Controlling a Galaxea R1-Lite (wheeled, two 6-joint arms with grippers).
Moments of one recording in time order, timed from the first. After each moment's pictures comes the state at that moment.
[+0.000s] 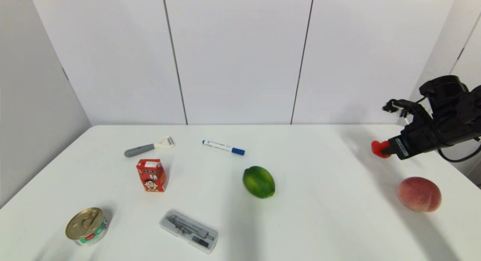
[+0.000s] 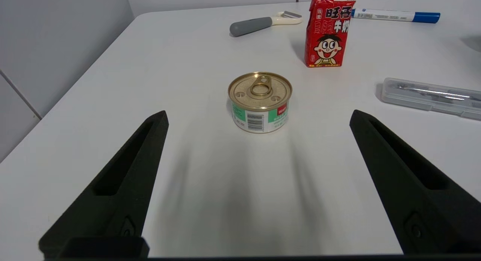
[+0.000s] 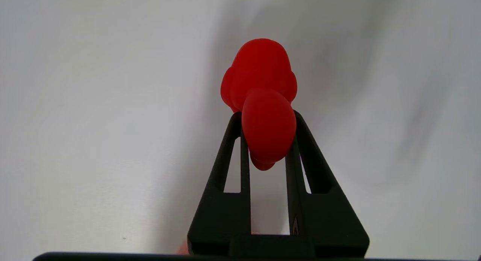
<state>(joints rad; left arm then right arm) 0.01 0.00 0.00 0.01 -0.02 0.08 -0.15 1.92 -1.36 0.41 0.17 -0.46</state>
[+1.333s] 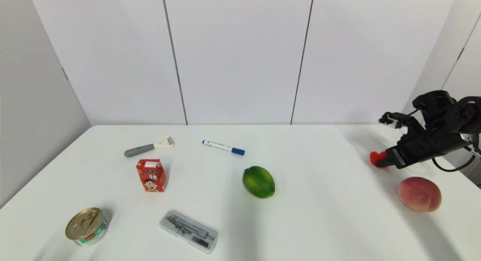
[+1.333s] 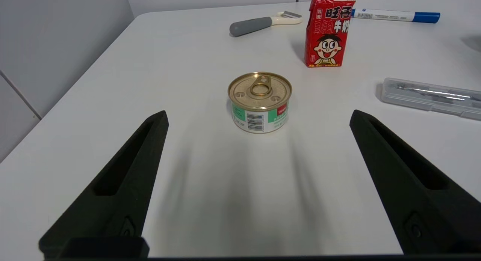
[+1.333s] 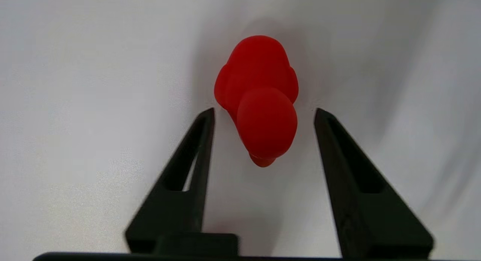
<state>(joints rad) 0.01 0.00 0.00 0.01 -0.02 0.08 -0.19 2.01 -1.36 0.39 0.18 -0.49</state>
